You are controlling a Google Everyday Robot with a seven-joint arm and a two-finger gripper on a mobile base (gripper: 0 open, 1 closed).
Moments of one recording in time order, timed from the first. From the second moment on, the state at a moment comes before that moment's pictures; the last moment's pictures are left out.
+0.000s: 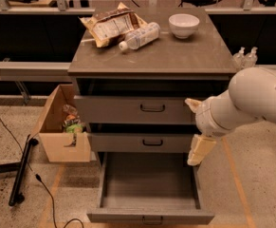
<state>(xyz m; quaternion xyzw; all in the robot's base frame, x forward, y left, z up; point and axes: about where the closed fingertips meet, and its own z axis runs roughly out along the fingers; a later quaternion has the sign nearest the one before) 0.512 -0.155 0.760 -0.67 0.70 -0.01 0.25</state>
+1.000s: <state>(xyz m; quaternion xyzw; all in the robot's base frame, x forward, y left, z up) 0.522 -0.201 0.666 -0.62 0.74 -0.10 0.23</state>
